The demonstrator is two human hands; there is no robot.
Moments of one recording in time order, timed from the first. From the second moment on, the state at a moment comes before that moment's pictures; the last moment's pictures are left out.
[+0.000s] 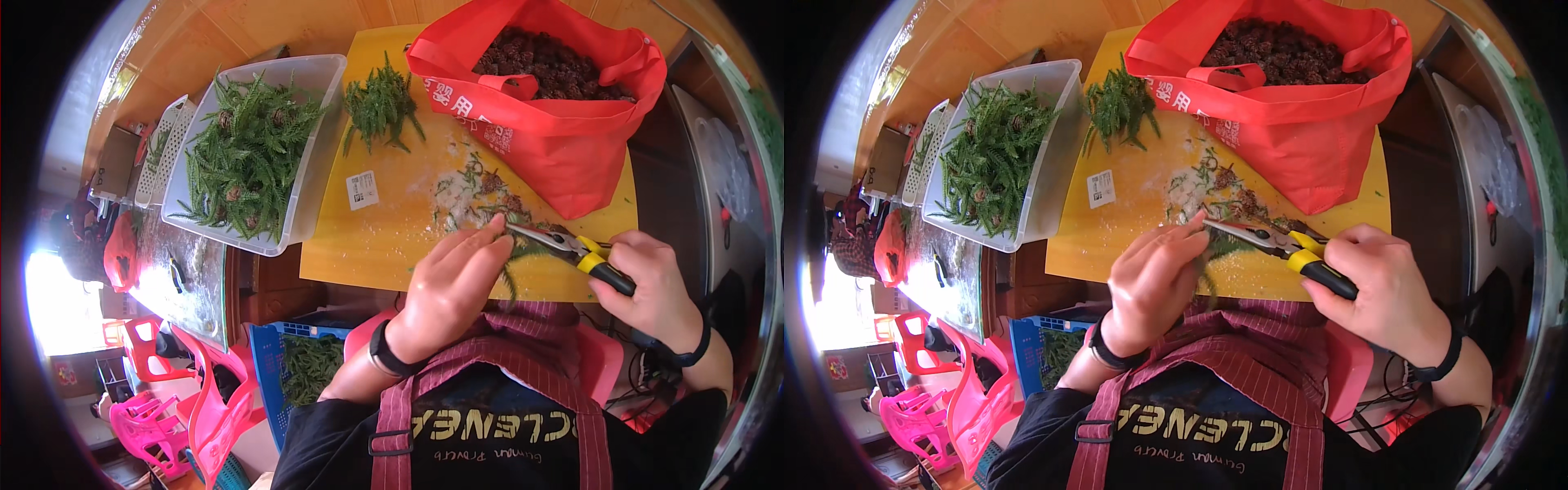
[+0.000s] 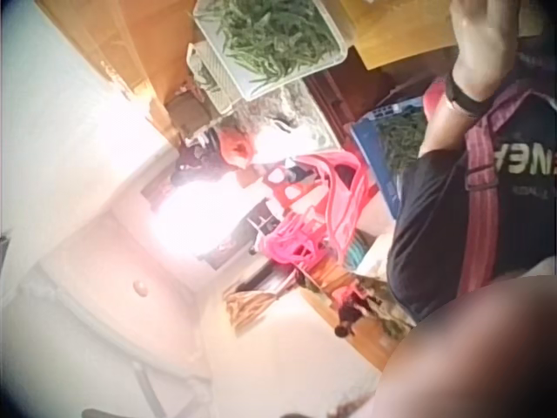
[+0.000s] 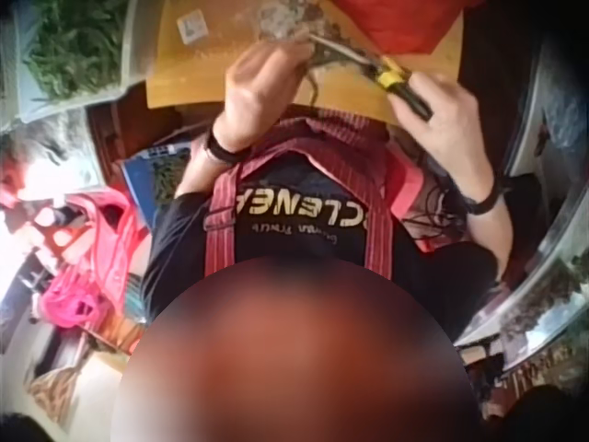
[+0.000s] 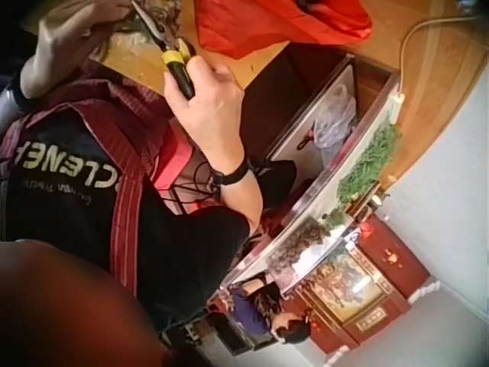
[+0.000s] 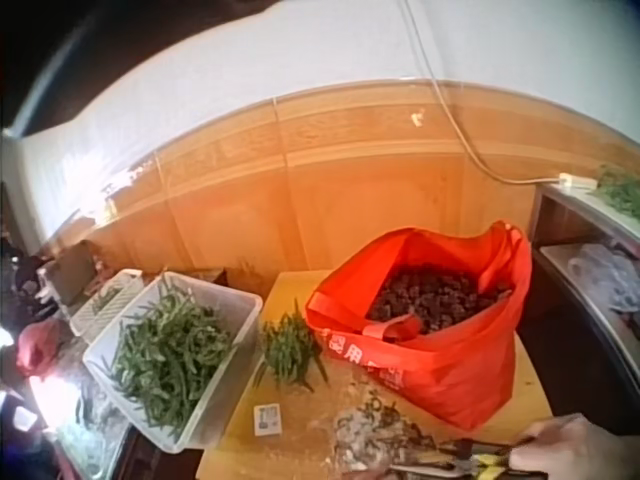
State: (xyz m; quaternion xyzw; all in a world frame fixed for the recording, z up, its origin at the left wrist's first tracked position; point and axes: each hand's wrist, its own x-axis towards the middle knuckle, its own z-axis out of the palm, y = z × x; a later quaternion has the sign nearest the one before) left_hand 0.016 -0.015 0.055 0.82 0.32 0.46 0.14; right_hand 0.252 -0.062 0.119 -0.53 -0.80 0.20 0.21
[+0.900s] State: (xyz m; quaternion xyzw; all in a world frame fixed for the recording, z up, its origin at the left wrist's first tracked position) left_hand -0.012 0.003 0.038 0.41 0.14 0.33 0.84; right_hand 0.272 -0.044 0.095 -0.40 -0.81 0.32 0.27
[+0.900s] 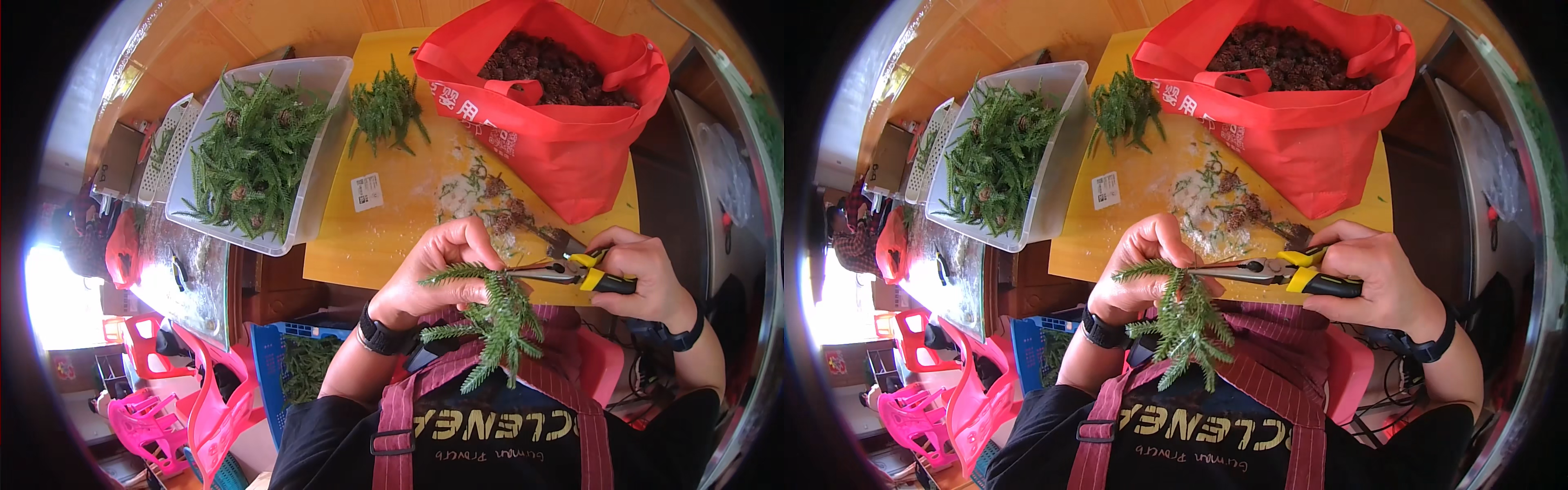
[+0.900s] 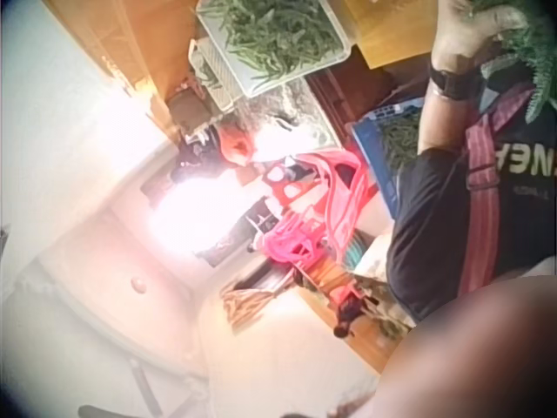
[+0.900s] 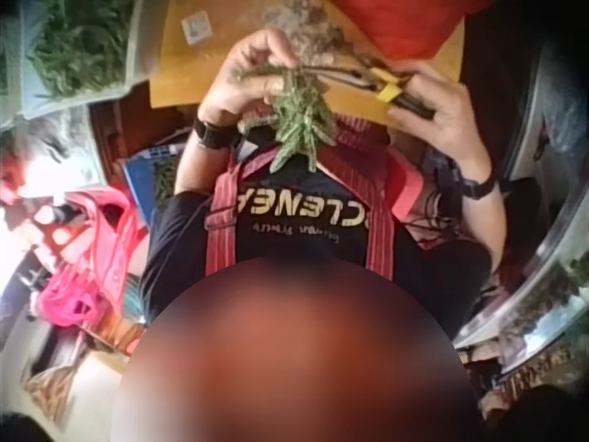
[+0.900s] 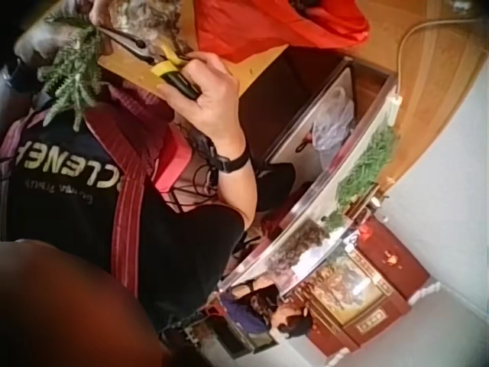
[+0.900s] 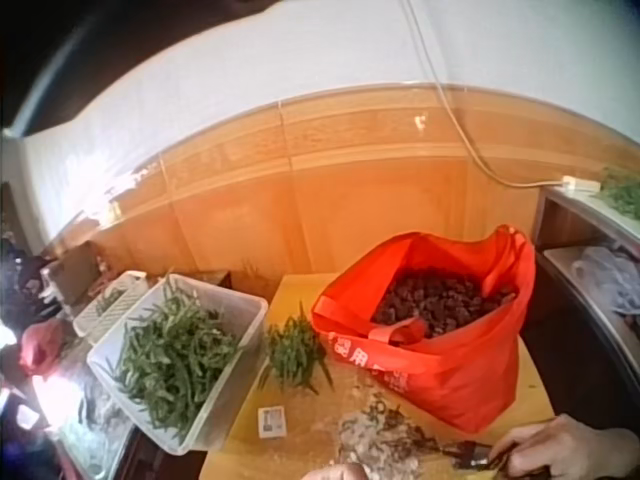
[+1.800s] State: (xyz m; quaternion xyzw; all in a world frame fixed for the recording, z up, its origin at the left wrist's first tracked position) left_hand 0.003 -0.009 0.052 0.65 0.34 0.44 0.52; right_hand 0.267 -0.061 0.113 -0.56 -0.71 0.37 0.22
